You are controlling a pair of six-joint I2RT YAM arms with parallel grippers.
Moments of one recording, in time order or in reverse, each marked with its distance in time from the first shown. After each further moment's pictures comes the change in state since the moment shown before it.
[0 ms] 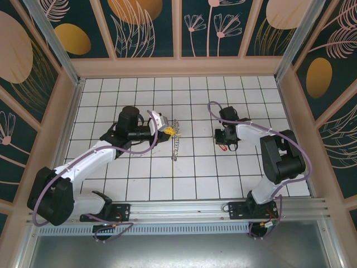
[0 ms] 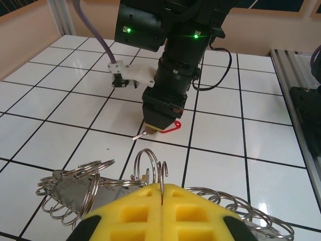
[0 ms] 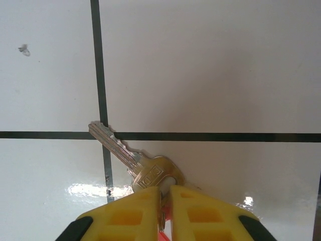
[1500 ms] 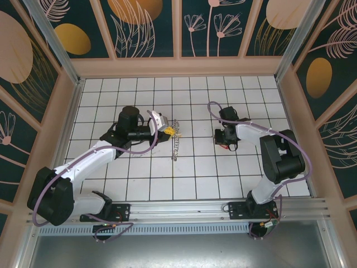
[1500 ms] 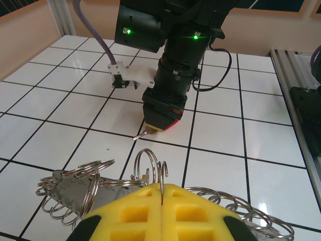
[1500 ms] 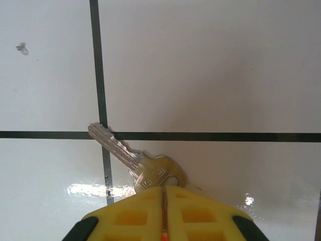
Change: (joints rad) left arm 0.000 0.000 0.000 0.001 0.000 0.000; right arm 0.000 0.004 0.000 0.000 -0.001 0.000
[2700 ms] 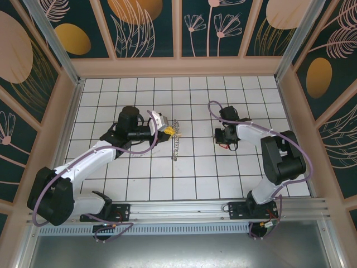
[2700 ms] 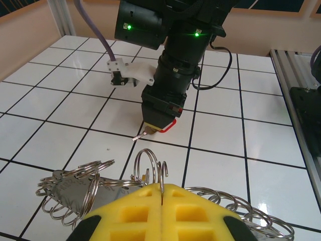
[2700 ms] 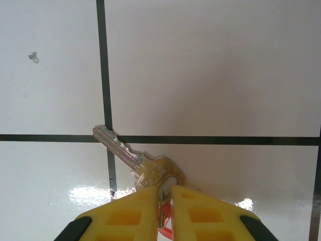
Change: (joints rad) left arm 0.000 0.000 0.000 0.000 0.000 -0.001; right arm 0.000 -0.015 -0.001 0.007 0.003 0.000
